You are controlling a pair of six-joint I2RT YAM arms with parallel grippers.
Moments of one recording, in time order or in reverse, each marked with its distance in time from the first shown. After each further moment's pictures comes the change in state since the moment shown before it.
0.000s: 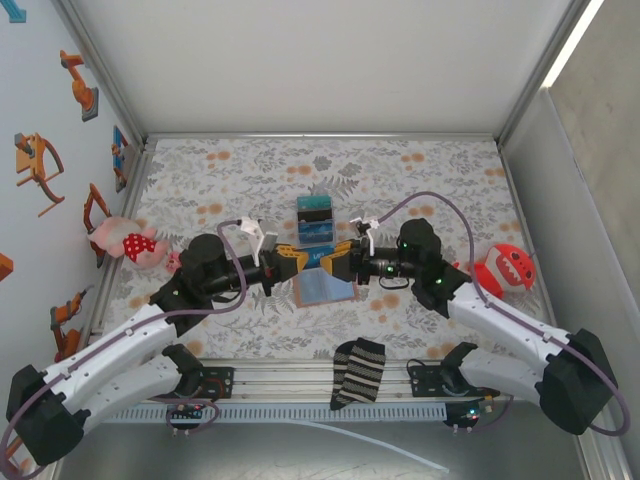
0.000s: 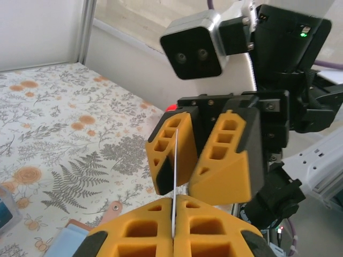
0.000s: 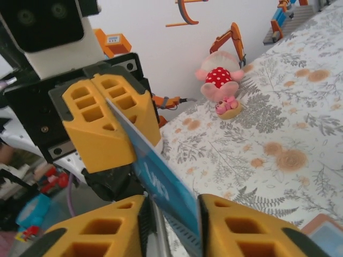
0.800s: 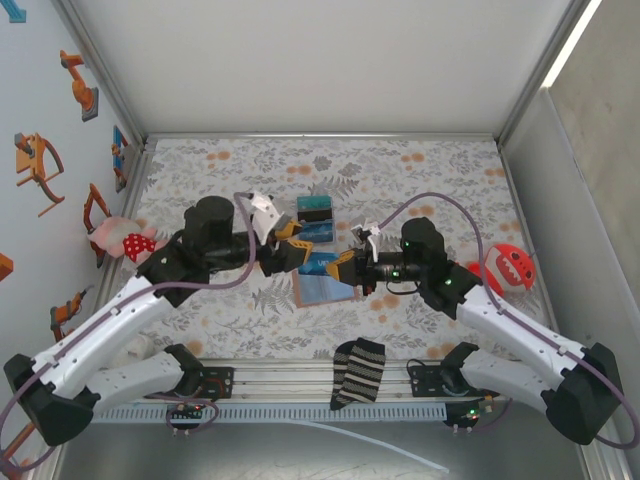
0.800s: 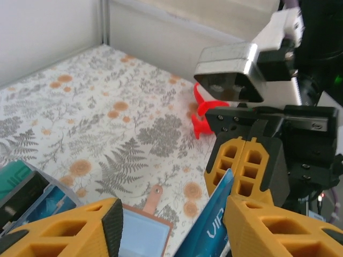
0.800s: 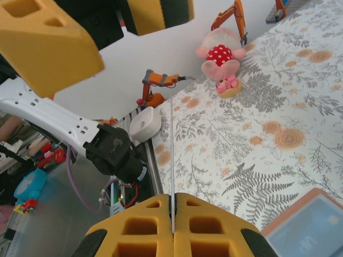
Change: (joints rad) left arm -0.001 0.174 0.444 -0.549 -0.079 0.304; right arm 0.008 -0.072 0.063 -0.277 -0.009 -0.144
